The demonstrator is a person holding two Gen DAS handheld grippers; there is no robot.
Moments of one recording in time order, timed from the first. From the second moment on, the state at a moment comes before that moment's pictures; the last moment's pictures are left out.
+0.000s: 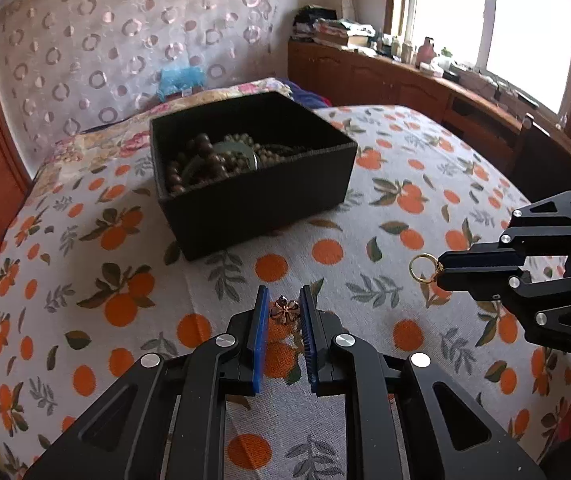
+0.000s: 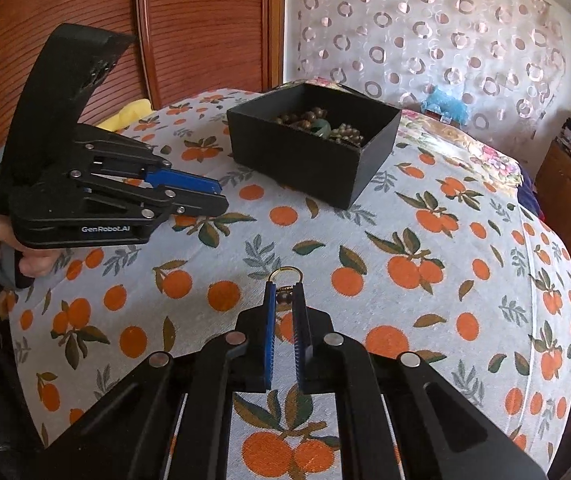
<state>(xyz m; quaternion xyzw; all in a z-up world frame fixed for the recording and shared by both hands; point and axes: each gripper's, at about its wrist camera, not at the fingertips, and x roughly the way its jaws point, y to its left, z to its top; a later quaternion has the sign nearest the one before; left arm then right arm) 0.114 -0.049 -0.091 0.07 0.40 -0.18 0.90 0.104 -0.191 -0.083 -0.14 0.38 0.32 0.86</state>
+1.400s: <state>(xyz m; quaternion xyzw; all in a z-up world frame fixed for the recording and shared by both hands) 0.159 -0.019 -0.030 0.04 0.33 -0.14 0.93 0.234 -0.144 -0.016 -0.12 0.33 0.29 0.89</state>
